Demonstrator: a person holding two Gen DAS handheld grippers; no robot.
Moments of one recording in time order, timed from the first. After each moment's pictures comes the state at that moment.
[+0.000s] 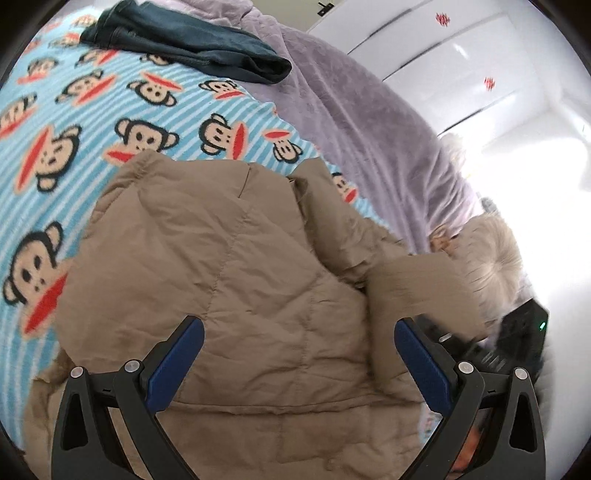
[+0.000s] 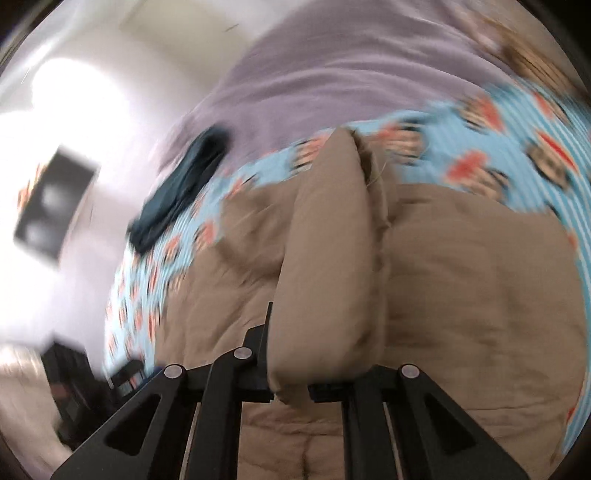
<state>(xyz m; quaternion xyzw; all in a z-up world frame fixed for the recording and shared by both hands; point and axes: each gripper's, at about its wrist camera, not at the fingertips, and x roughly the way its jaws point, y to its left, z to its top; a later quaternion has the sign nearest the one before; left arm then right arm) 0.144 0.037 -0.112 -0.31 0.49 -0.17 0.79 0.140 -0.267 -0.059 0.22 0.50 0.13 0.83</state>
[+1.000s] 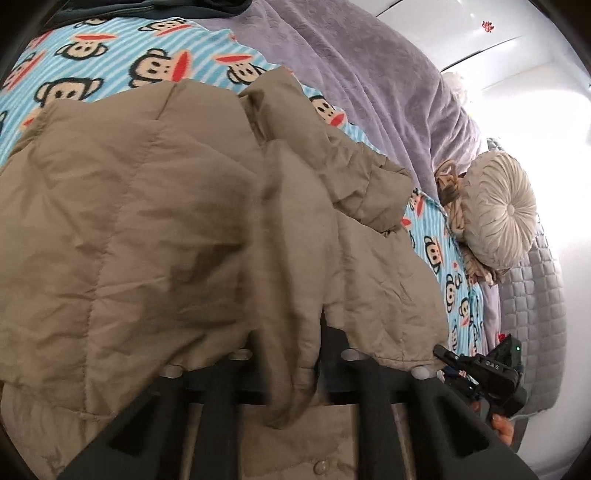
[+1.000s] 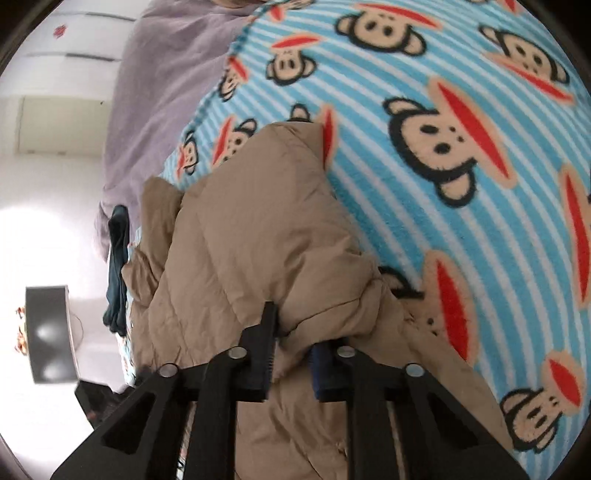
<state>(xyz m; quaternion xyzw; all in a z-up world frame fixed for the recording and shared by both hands) 0.158 -0.040 -0.145 -0.24 0.57 -0.20 0.76 0.042 -0.462 -0.129 0.46 0.52 -0.05 0.72</state>
